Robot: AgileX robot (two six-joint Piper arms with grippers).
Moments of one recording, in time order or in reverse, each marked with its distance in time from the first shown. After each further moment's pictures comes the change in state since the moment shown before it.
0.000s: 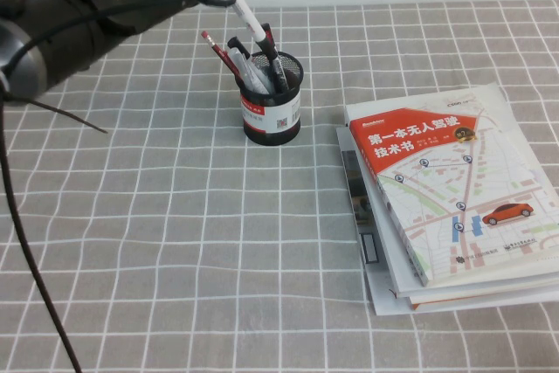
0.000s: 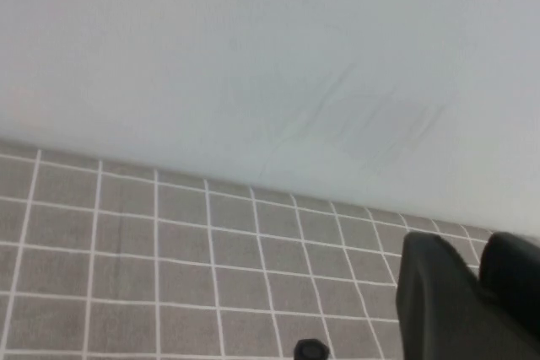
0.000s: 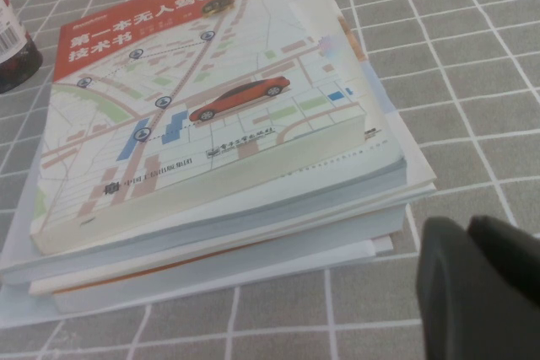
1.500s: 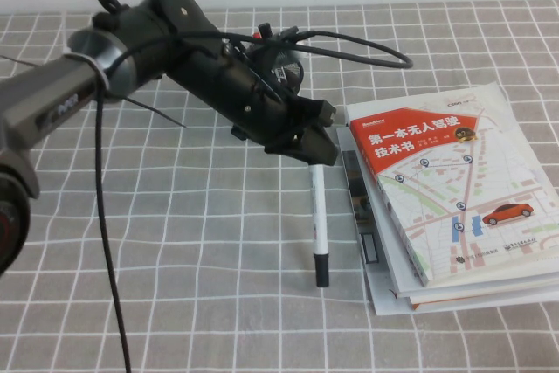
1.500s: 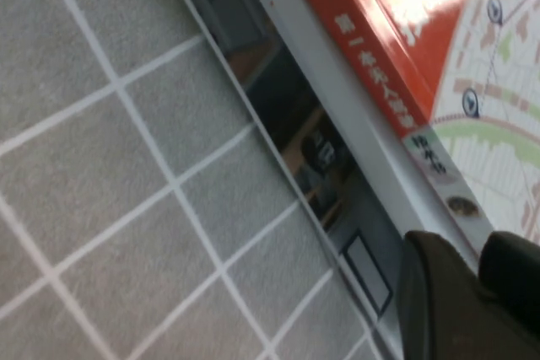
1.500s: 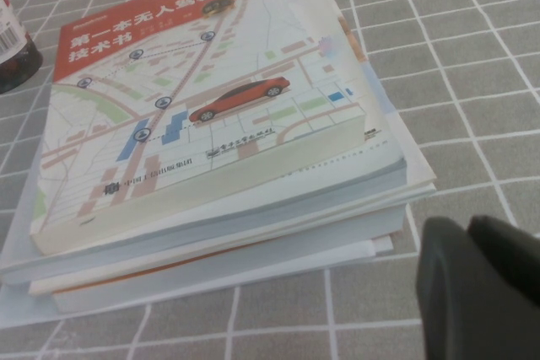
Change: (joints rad) right arm 0.000 0.000 0.000 0.000 0.000 0.000; left arm -0.038 0.273 -0.227 -0.108 1.069 0.194
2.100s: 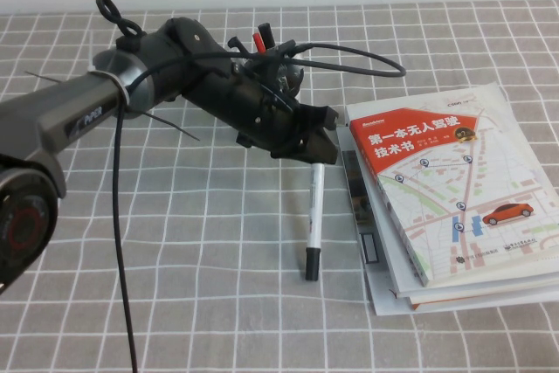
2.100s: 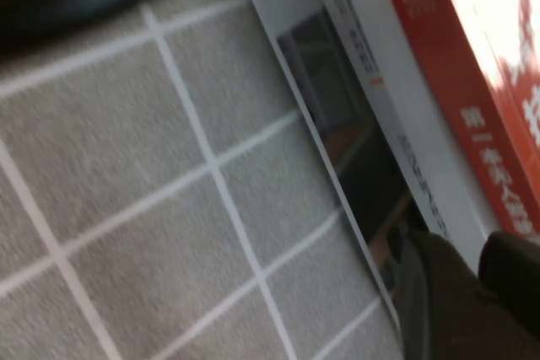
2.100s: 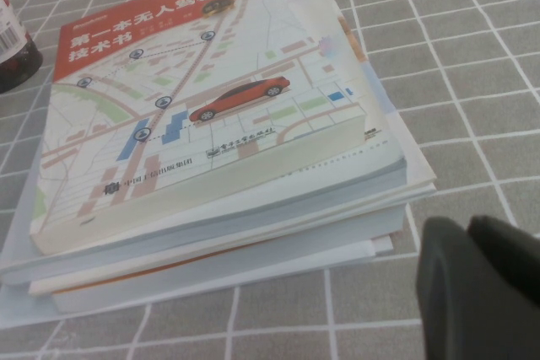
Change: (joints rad) right arm 0.000 0.000 0.000 0.000 0.000 0.000; left arm 0.000 0.082 -0.002 -0.044 -0.142 -0.003
